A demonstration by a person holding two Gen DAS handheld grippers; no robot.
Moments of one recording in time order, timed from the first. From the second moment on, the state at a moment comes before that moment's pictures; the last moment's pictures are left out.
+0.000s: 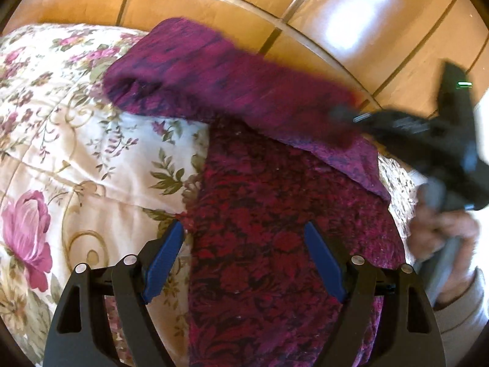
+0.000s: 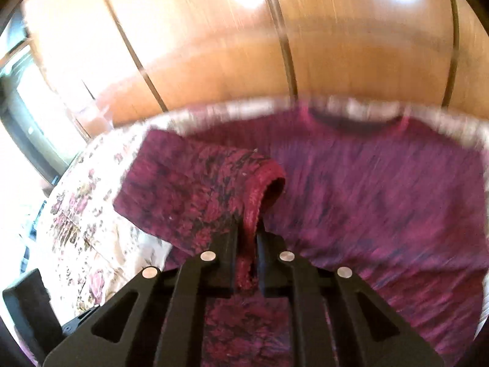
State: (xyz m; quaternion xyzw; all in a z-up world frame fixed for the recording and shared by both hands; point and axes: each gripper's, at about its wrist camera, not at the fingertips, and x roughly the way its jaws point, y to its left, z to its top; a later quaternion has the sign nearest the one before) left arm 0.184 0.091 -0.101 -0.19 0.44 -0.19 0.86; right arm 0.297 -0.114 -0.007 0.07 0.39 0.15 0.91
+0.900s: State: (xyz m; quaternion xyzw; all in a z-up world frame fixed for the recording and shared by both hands) left arm 0.214 0.078 -0.069 -0.15 0.41 -0.18 0.88; right arm 0.307 -0.316 -0.072 0.13 0.43 -0.09 0.89
